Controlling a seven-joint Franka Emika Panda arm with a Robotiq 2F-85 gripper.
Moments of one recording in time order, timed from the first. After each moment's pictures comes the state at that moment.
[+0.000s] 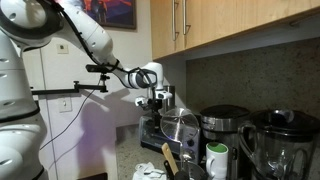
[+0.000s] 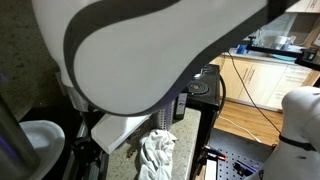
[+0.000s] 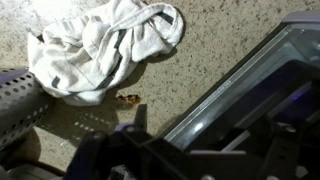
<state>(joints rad) 0.16 -0.08 0.21 -2.30 -0.01 2.19 0.56</state>
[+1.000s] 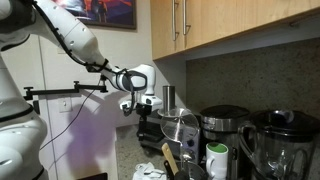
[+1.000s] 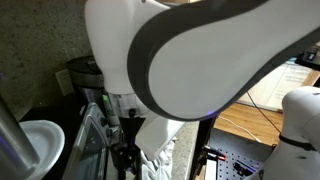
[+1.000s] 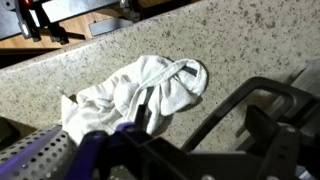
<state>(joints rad) 0.16 -0.25 0.20 -2.49 0.08 2.13 0.59</state>
